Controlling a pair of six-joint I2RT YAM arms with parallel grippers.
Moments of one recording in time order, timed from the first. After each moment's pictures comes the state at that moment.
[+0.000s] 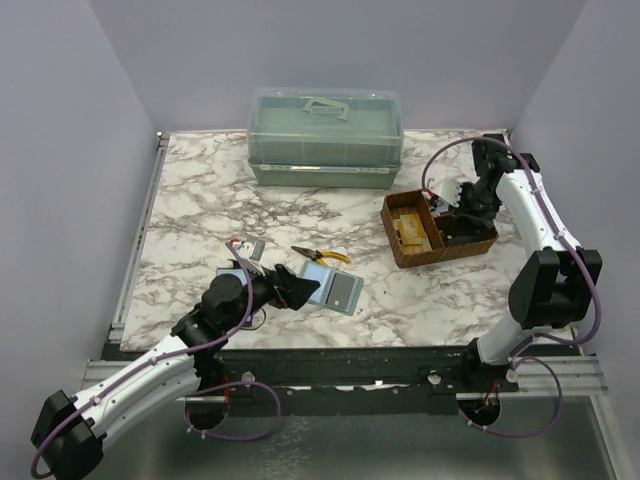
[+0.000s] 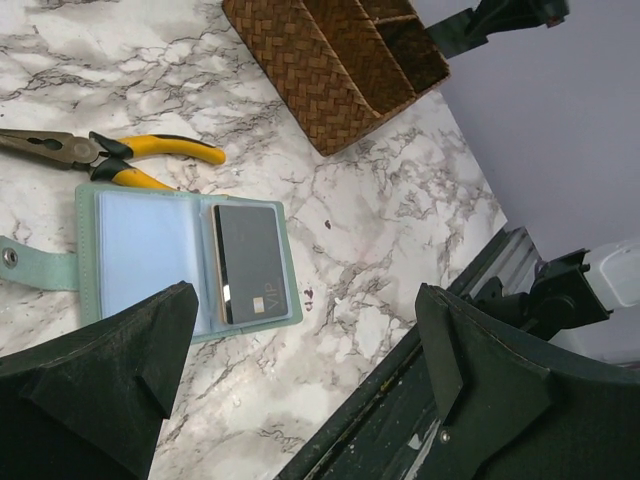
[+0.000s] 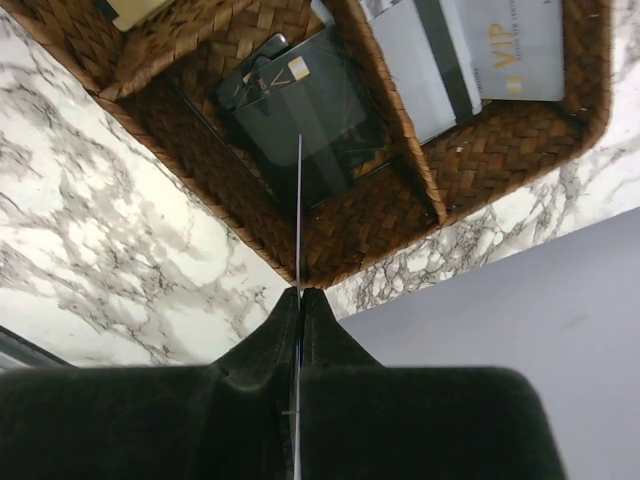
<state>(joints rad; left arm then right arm) -0.76 0.58 0.22 0.19 0.06 -0.70 0.01 1.63 1.50 -1.17 -0.03 -1.27</state>
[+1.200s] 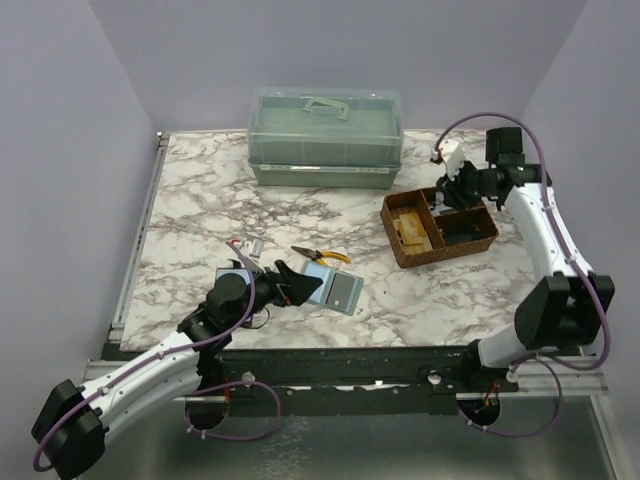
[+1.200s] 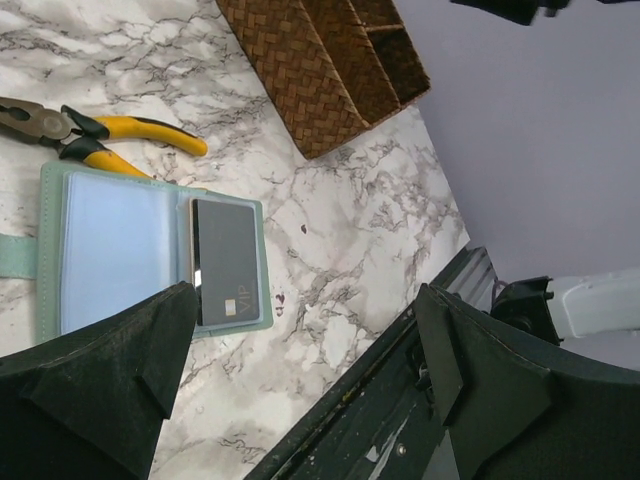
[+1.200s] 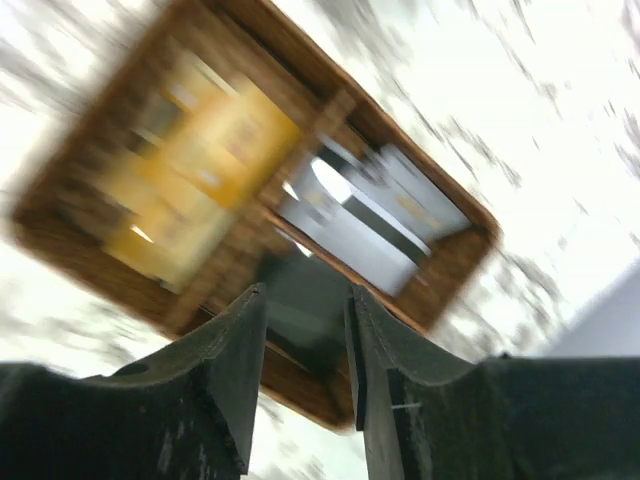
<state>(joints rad) -0.76 0.62 0.20 0.28 0.06 -0.83 0.01 1.58 1.44 -0.83 -0.28 -0.94</state>
